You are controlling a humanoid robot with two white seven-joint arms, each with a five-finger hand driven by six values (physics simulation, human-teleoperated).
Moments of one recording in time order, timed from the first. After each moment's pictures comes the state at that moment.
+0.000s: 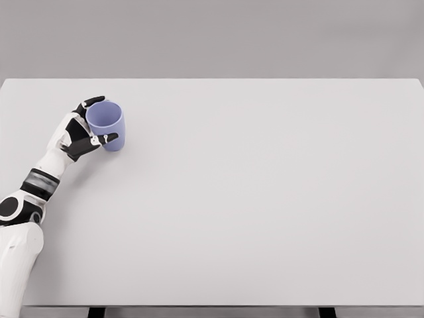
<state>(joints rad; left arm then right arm) -0.34 0.28 0.00 -0.95 0.51 -0.34 -0.61 -0.01 0.00 -0.19 0.05 -0.05 -0.07 0.09</state>
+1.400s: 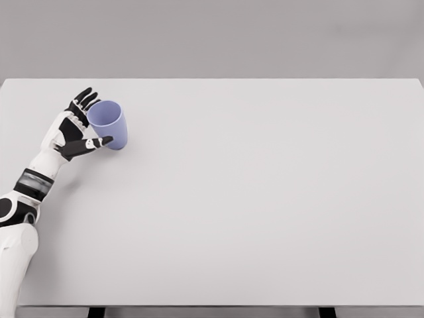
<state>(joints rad) -0.33 0.29 0.01 -0.97 0.52 -0.35 -0.61 -0.01 0.00 -0.19 0.05 -0.05 -0.07 0.09</state>
